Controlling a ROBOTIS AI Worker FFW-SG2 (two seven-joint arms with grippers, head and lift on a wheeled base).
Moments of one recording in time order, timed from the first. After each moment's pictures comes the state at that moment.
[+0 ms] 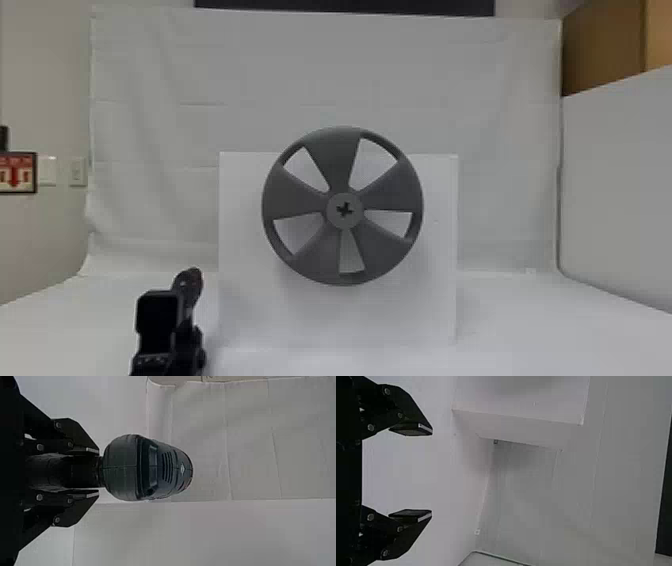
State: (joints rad) left arm -0.56 0.05 -0.08 -1.58 0.05 0.54 0.23; right arm -0.47 -0.35 -0.61 -2.25 0.44 1.16 1.20
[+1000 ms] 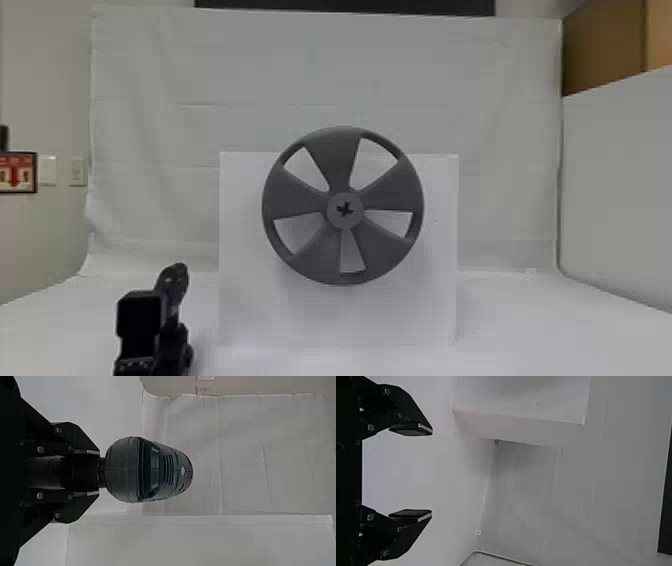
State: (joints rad) left arm -0.50 0.06 -0.06 -1.68 0.06 0.54 0.25; right arm -0.47 -0.35 -0.62 -2.25 0.44 1.17 1.20
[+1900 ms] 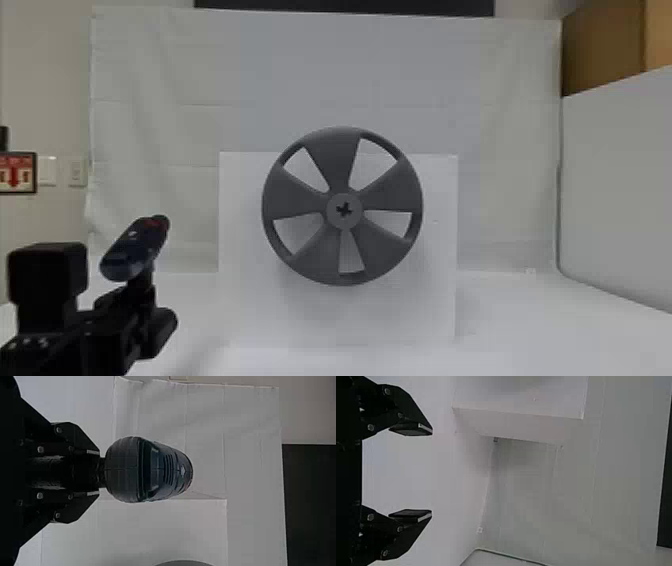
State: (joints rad) left arm -0.36 0.11 0.04 -2.24 0.13 0.86 0.08; right arm -0.46 -0.34 -0.64 -2.25 0.43 1.17 1.20
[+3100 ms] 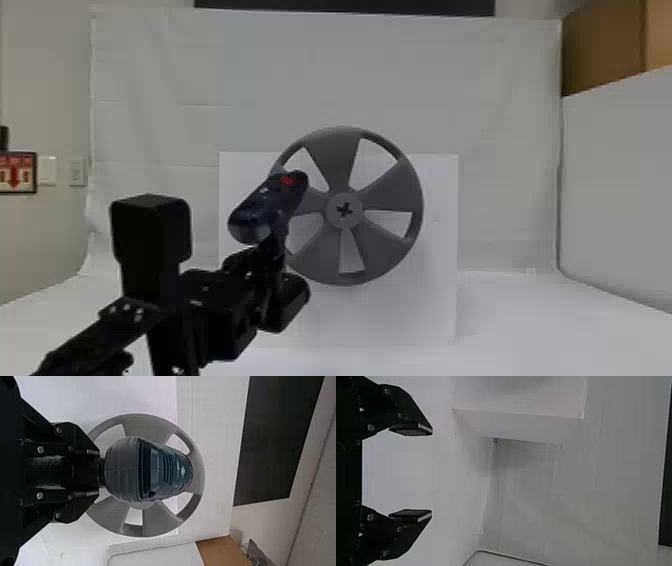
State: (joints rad) left arm -0.44 0.19 -0.20 -2.35 0.36 0.87 0.03; right arm -0.46 -0.34 -0.65 -2.25 0.42 1.17 1.20
